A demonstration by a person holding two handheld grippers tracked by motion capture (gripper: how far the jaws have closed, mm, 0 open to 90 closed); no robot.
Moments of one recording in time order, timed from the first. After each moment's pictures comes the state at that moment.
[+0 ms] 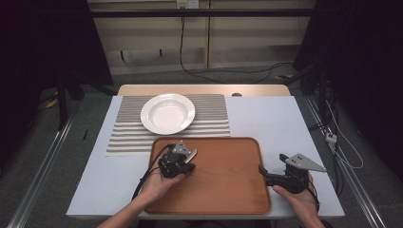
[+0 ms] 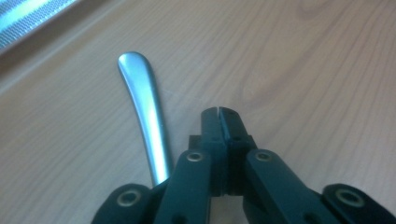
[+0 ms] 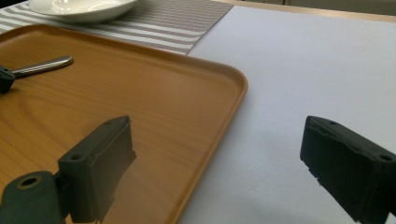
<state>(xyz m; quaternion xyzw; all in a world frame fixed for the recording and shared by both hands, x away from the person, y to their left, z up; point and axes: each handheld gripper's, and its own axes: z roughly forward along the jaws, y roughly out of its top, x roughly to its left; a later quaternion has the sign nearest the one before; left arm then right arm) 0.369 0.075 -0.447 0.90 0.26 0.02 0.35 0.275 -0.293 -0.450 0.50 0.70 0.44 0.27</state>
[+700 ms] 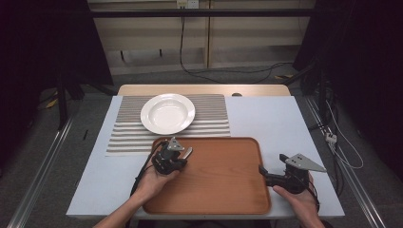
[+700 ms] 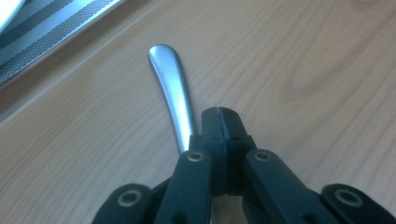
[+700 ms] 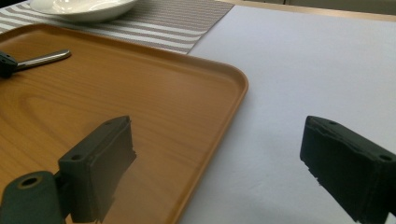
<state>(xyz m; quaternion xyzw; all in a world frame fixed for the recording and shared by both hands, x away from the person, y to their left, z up) 0.375 0.092 -0.445 0.90 0.29 0.07 0.32 0.274 -0.293 -0.450 0.50 0.70 0.44 0.27</state>
